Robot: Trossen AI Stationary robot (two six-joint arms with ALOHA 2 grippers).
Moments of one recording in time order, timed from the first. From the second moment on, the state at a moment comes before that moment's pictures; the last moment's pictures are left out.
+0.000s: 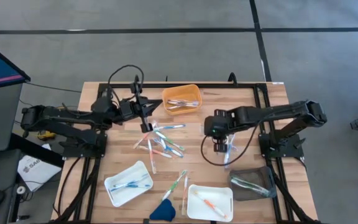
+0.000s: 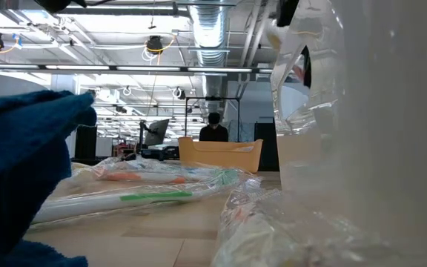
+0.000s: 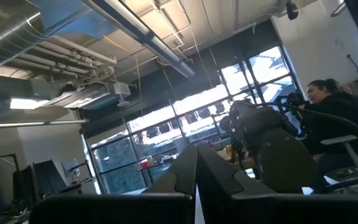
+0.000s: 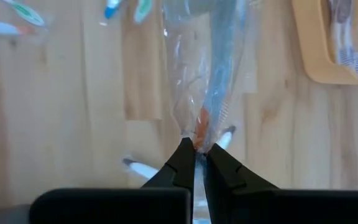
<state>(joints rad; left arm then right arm) 0.08 1.12 0.69 0.89 -0.07 0.41 0.08 1.48 1.26 -1.03 0.18 0.06</state>
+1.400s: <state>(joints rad) -0.44 1.14 0.69 0.85 -0.07 0.26 0.79 1.93 1.66 -1.07 0.31 0.60</state>
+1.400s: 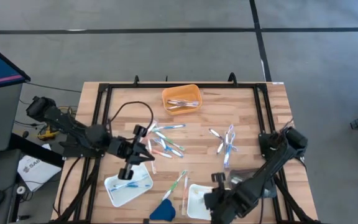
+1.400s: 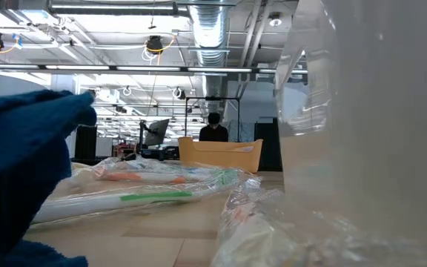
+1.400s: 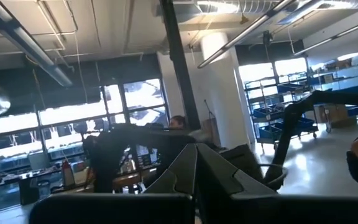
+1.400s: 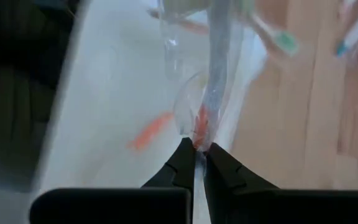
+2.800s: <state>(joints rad) -0.43 1.14 0.69 0.85 -0.07 0.26 0.65 2.02 1.62 -1.04 -0.09 0.81</state>
